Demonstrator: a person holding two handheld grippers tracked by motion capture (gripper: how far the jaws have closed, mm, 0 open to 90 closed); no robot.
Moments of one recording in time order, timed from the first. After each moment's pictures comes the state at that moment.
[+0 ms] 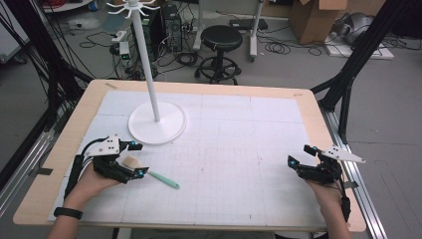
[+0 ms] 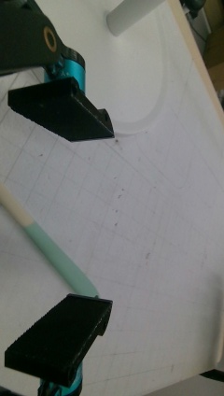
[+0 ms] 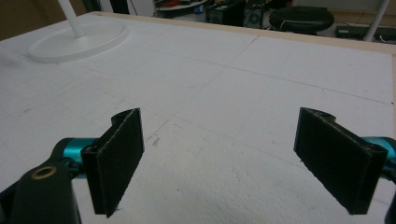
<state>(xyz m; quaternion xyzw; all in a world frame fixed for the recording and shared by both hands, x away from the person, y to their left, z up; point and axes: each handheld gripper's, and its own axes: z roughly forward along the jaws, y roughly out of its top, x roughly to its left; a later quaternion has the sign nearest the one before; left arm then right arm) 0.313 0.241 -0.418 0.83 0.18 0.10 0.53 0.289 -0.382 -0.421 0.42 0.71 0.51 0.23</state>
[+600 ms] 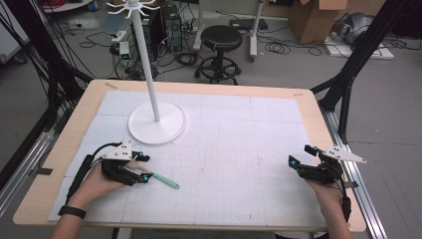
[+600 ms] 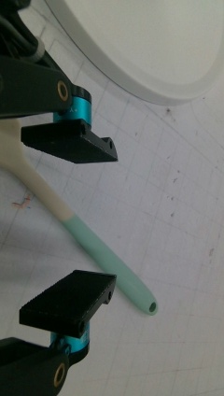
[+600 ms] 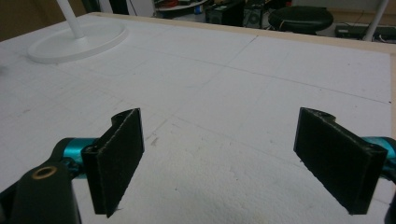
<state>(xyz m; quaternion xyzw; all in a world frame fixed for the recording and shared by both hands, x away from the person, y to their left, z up) 0.318 0.228 -0.438 0.88 0.16 0.07 0.45 0.289 -0.384 -0.421 0.42 0.71 0.51 0.23</state>
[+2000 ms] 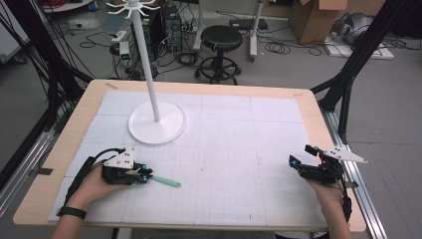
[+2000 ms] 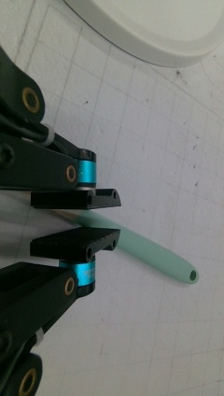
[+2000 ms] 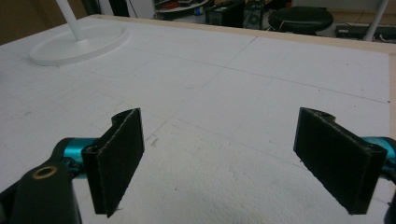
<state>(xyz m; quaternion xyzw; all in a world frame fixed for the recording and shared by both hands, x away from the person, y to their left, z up) 0.309 0.226 -0.443 0.90 0.10 0.07 0.42 0.288 -0.385 -0.421 0.43 0.70 0.52 0.23</state>
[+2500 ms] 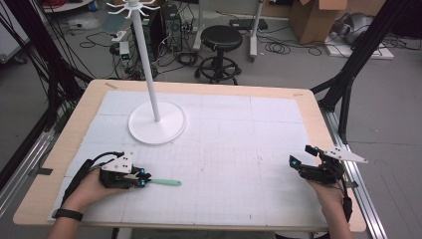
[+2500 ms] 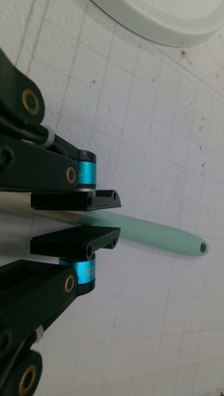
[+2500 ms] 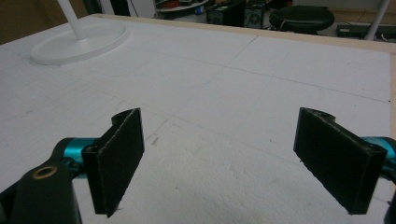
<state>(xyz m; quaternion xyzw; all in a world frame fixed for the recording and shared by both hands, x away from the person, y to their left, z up) 0.300 0.229 -0.444 0.90 0.09 0.06 0.41 0.288 -0.386 -0.420 0.43 0.71 0.52 0.23</state>
